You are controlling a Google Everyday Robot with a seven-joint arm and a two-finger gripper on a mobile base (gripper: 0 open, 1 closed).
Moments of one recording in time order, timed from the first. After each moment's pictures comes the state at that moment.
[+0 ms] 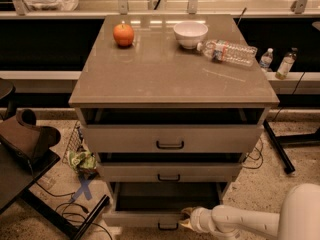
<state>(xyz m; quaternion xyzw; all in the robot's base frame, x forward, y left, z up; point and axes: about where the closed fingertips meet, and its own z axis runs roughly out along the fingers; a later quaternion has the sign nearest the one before) 0.477 -0.120 0.187 -0.59 0.74 0.09 0.32</state>
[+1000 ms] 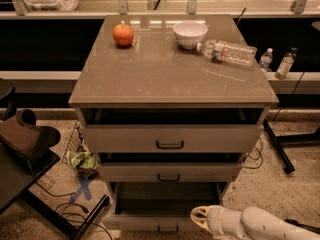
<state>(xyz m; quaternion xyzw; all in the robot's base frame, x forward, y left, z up) 0.437 -0.148 0.339 -0.61 0.67 0.11 0.40</state>
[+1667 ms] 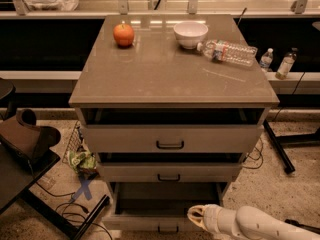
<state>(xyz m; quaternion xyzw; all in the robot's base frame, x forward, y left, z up) 0.444 -0.139 0.324 -0.62 0.67 0.10 0.40</state>
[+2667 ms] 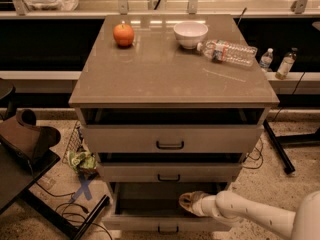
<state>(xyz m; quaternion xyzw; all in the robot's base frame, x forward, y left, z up) 0.529 -0.115 0.246 -0.65 0.65 0.07 0.39</state>
